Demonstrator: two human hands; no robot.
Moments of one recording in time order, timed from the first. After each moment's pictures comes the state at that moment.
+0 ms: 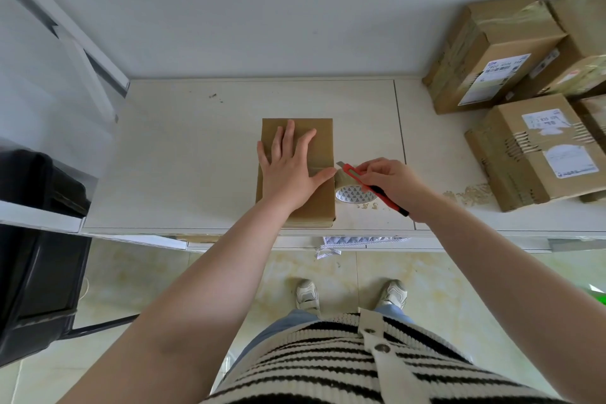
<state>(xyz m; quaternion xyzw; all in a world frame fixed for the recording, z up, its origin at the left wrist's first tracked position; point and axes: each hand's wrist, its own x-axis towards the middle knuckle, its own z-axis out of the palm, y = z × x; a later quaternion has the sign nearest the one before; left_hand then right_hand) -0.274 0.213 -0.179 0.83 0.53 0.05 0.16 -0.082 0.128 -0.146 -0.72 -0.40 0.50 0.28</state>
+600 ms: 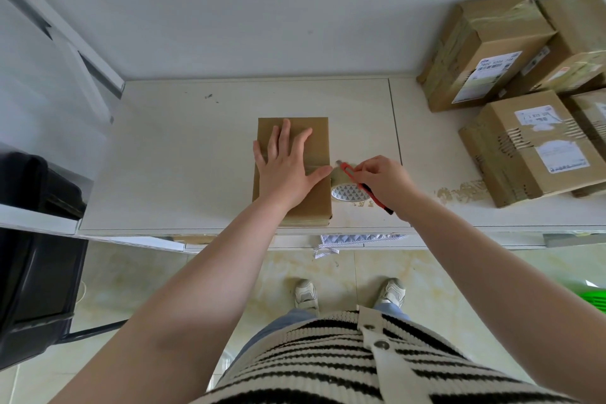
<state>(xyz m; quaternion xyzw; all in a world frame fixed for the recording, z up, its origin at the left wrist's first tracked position) -0.273 0.213 -0.179 0.83 0.53 0.04 0.15 -0.097 0.130 -0.144 -0.78 -0.41 0.41 0.24</state>
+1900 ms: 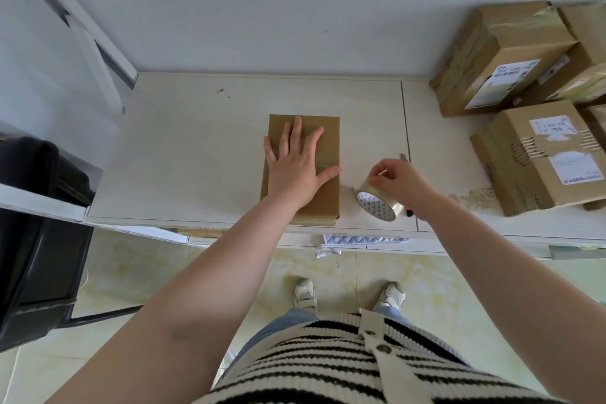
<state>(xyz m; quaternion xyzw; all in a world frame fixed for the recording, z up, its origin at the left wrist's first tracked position) -0.273 0.209 -0.176 0.84 0.52 0.03 0.14 -0.080 0.130 -0.154 -0.76 -0.40 0.44 0.25</state>
